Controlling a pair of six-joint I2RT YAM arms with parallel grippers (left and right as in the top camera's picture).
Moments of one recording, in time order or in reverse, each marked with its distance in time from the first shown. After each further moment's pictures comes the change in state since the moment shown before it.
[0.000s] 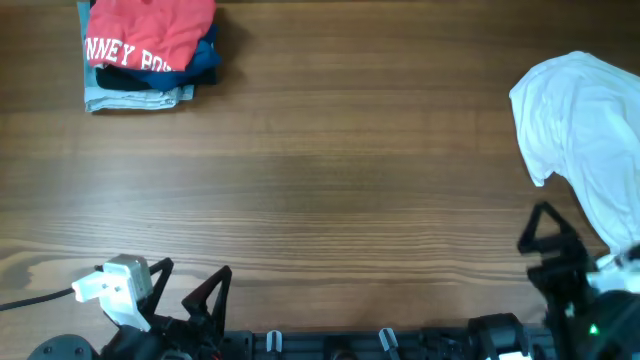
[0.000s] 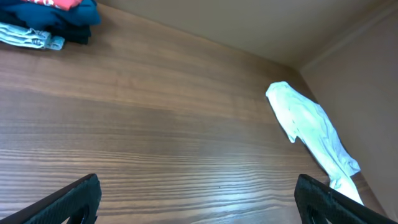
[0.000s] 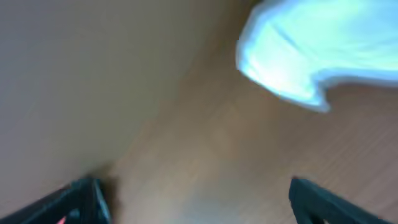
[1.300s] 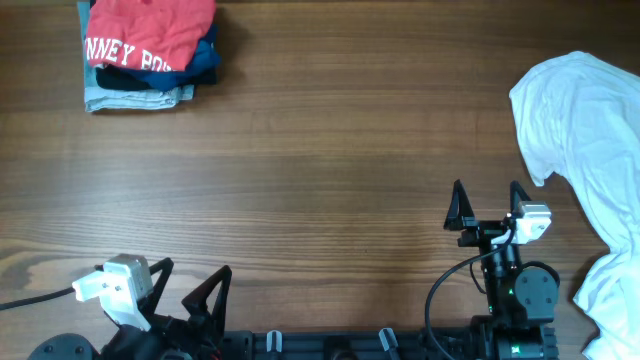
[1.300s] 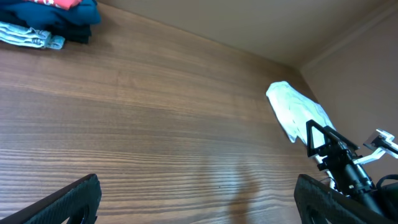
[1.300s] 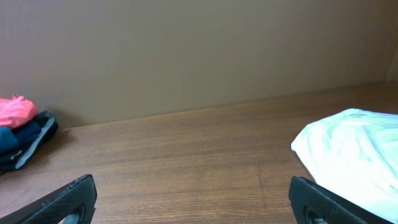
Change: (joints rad) left arm 0.000 0.000 -0.002 0.000 0.000 0.000; right arm -0.124 -0.314 -0.947 1.014 -0.311 -0.711
